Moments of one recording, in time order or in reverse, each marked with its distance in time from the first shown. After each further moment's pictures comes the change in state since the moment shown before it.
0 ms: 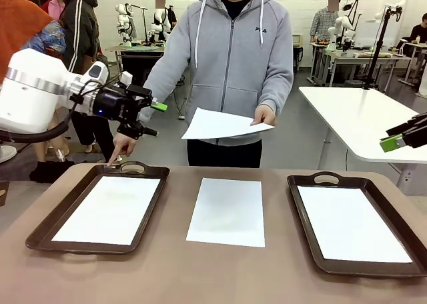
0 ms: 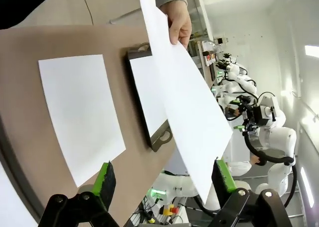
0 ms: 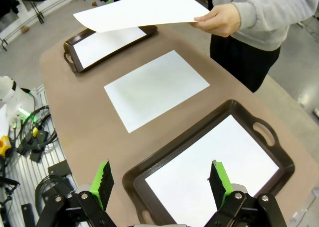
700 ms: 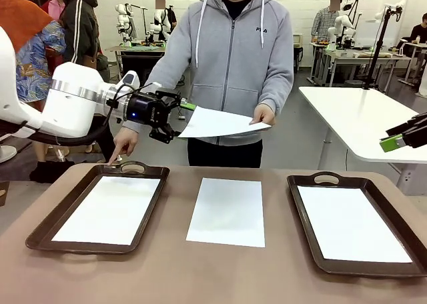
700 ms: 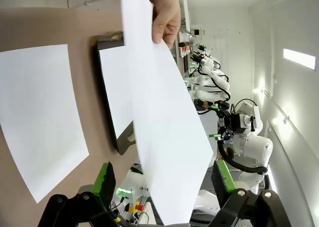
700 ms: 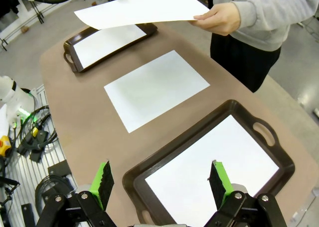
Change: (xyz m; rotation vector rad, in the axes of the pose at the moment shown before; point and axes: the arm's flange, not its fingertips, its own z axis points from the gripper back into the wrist) left arm 0.027 0.001 -0.077 -0.145 0.089 0.124; right arm 0.000 0.000 0.000 0.000 0.000 0.000
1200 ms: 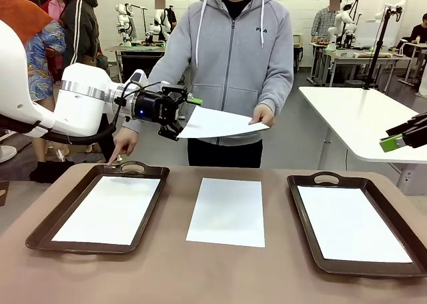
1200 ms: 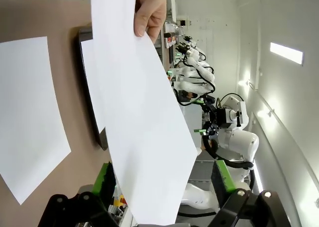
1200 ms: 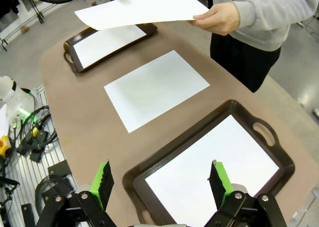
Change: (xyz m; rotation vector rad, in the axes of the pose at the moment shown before) left arm 0.008 0.000 -0.016 -0.080 0.058 0.040; right arm 0.000 0.000 0.000 0.000 0.000 0.000
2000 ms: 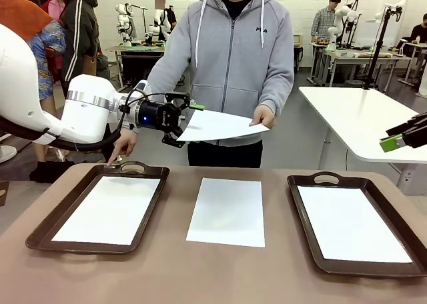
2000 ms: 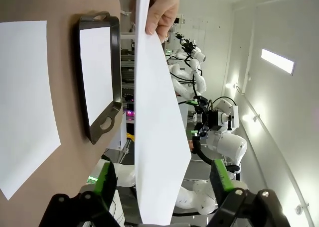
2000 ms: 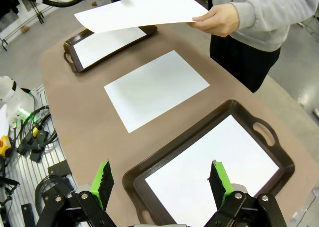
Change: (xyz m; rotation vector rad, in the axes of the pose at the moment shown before) left arm 0.003 0.020 -0.007 -0.055 0.021 0.103; right arm 0.000 0.000 0.000 0.000 0.000 0.000
